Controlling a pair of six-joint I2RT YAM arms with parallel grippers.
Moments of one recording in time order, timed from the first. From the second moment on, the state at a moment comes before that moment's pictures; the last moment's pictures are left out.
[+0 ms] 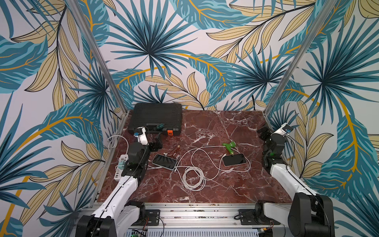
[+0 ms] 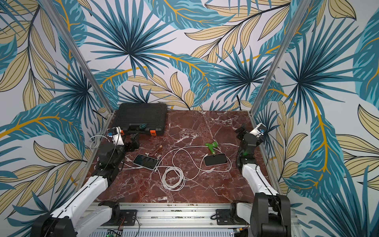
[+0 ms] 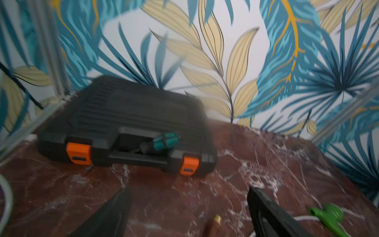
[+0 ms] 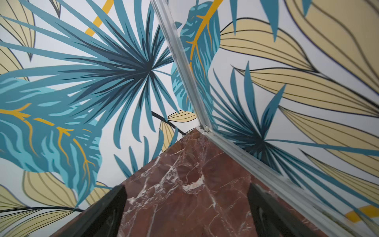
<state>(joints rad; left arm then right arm) -0.13 1.01 0.55 0.23 0.11 -0.33 0.03 1.19 0.66 0.40 0.34 0.48</state>
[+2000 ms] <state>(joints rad) -0.74 1.58 0.91 -0.73 -0.17 -0.47 0.10 1.18 0.66 -0.20 -0.23 0.47</state>
